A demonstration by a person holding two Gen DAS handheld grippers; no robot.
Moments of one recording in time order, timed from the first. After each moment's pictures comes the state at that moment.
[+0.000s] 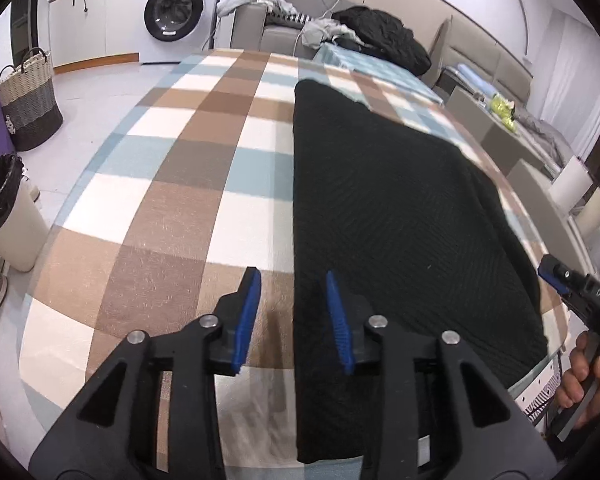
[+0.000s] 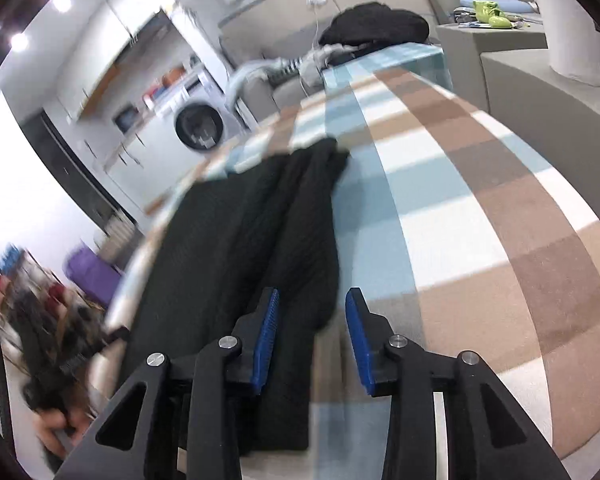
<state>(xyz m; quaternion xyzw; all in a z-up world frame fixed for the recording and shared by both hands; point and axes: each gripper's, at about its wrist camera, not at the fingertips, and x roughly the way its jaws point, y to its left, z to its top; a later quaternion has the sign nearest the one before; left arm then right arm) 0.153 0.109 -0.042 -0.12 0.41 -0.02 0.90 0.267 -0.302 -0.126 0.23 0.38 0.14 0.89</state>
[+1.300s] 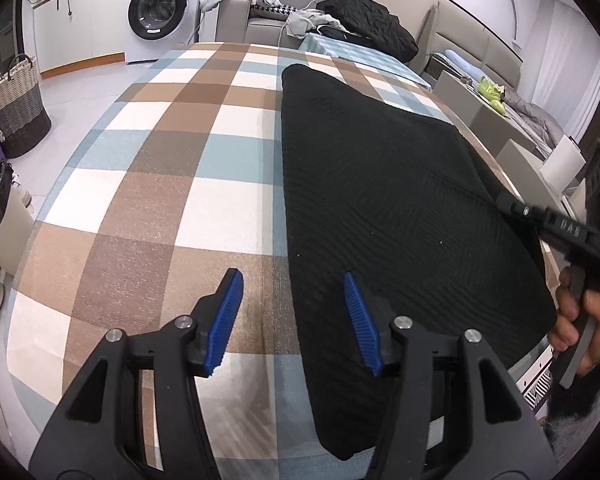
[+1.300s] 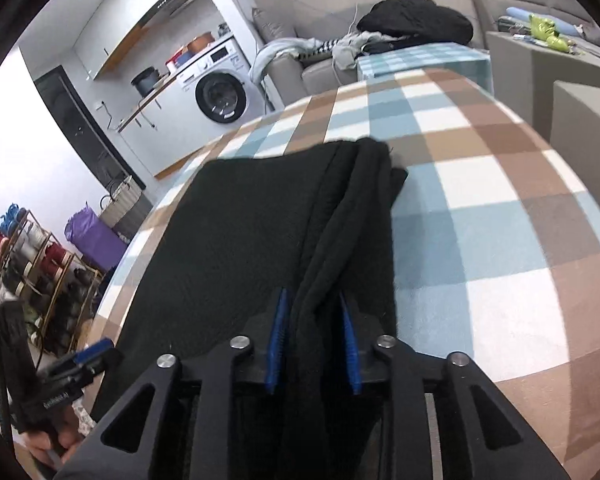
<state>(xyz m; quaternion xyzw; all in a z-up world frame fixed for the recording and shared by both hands) 0.144 0.080 -0.049 -0.10 0.43 -0.04 0.90 0.343 -0.267 -0.131 0.16 0.41 0.18 0.88</state>
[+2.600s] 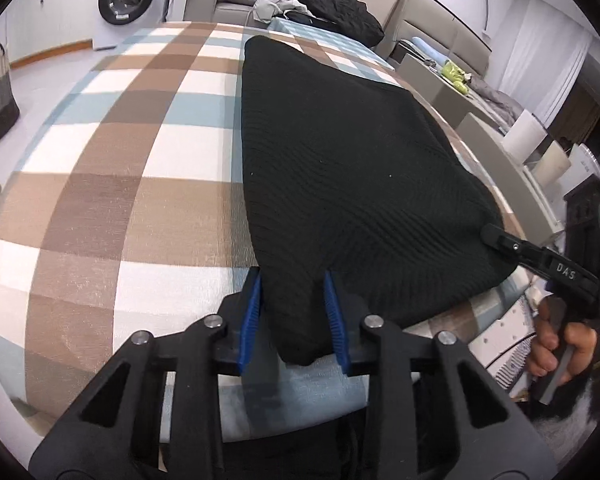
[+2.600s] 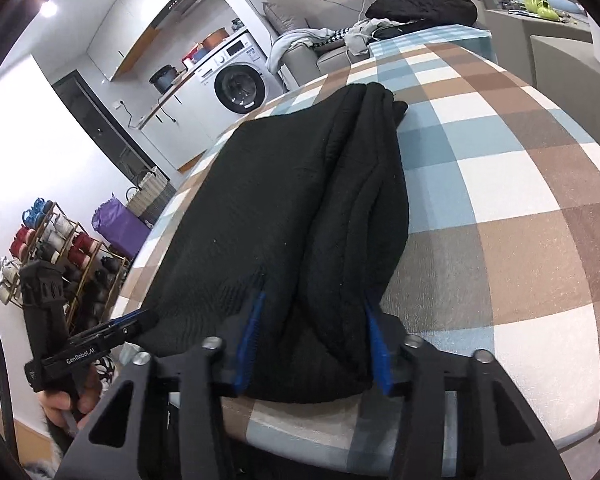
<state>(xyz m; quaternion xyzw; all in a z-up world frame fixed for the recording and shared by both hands) 0.097 0.070 -0.061 -0.11 0.44 -0.10 0.89 0.244 -0.270 -0.149 0.18 0.42 0.22 0.86</state>
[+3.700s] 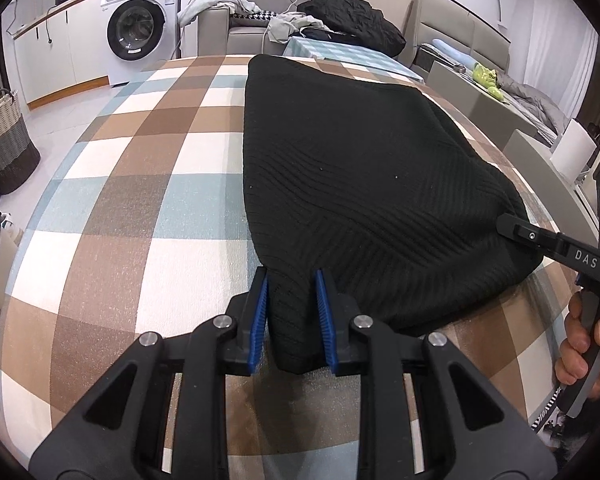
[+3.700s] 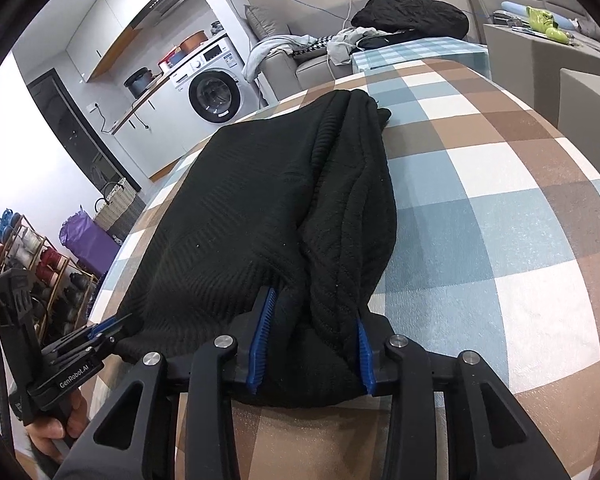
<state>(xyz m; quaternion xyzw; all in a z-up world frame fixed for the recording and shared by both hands) 0.206 0.065 -0.058 -0.06 0.42 -0.05 0.91 0.337 -0.242 -0.145 0.16 0.42 0.17 0.88</state>
